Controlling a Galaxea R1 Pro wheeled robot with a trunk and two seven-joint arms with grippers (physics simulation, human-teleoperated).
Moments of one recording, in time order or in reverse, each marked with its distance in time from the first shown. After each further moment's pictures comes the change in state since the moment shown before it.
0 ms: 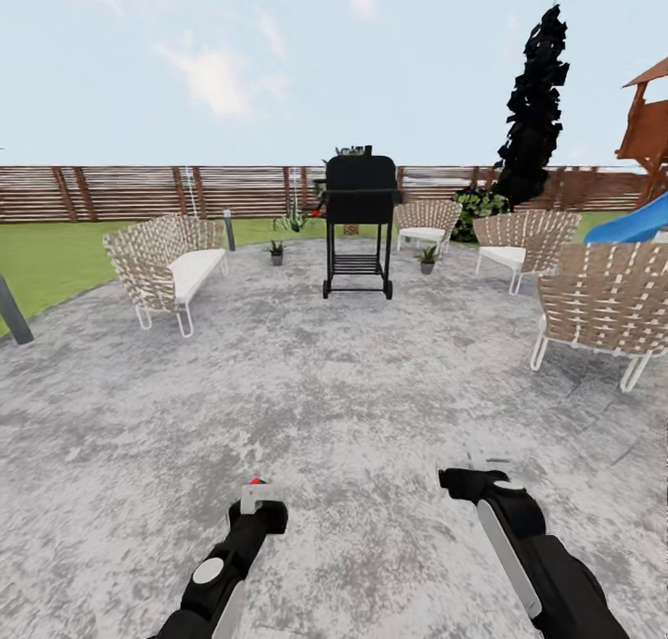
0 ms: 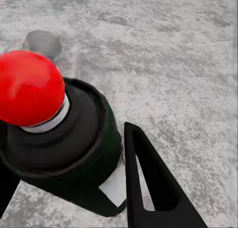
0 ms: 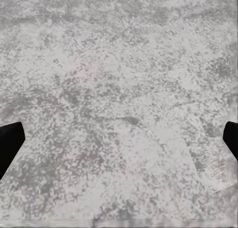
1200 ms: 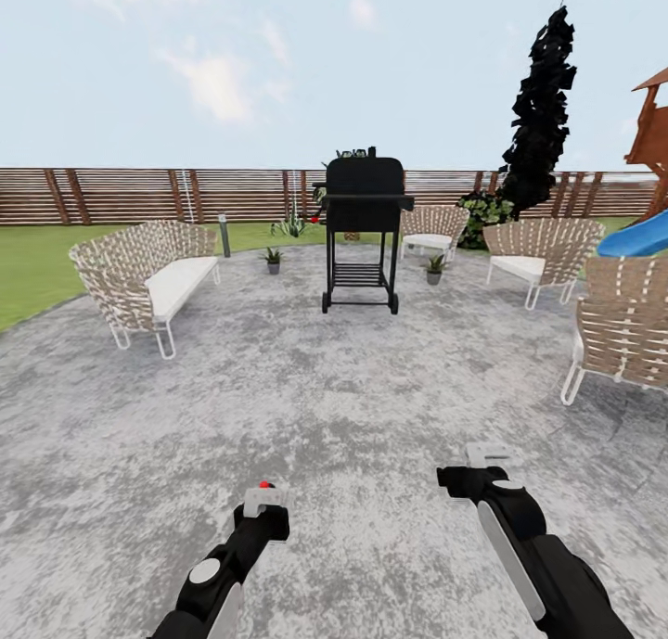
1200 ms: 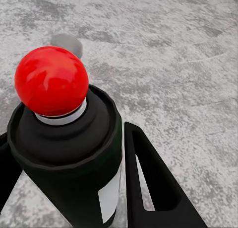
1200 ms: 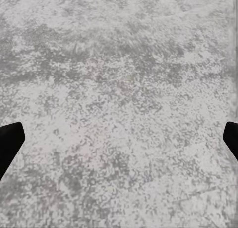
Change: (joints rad) left arm 0.002 0.018 -0.004 -0.002 -0.005 0.034 -0.100; right arm 0.000 -0.025 0.041 -0.024 -0.006 -0.001 0.004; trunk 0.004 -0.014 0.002
